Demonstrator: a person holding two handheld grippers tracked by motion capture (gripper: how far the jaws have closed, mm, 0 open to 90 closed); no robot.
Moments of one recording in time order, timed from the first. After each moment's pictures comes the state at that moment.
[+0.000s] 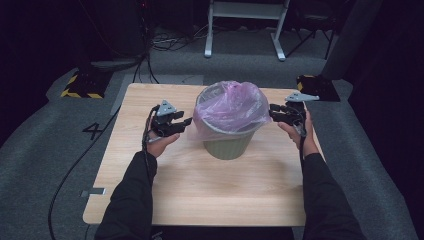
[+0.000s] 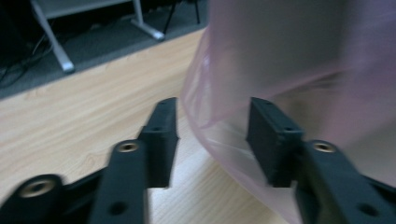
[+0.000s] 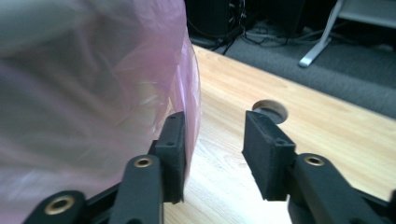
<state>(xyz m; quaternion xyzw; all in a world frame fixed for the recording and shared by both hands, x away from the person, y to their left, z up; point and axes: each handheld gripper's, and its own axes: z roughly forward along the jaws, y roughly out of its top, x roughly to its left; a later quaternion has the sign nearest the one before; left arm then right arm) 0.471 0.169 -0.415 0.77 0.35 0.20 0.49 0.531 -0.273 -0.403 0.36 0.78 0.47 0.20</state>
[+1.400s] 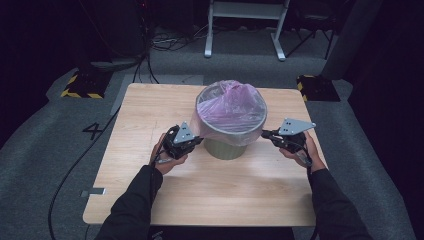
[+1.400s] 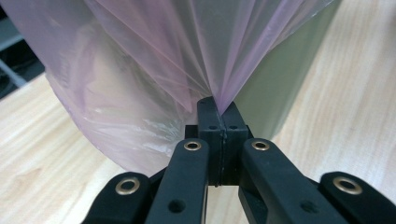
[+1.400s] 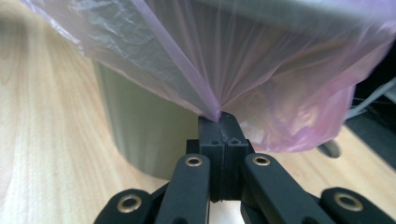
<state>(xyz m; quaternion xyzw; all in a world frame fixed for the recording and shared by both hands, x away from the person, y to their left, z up) 0.423 0.125 -0.435 0.84 0.23 0.21 0.45 0.444 -0.250 -0.402 0.14 0.85 0.45 0.23</state>
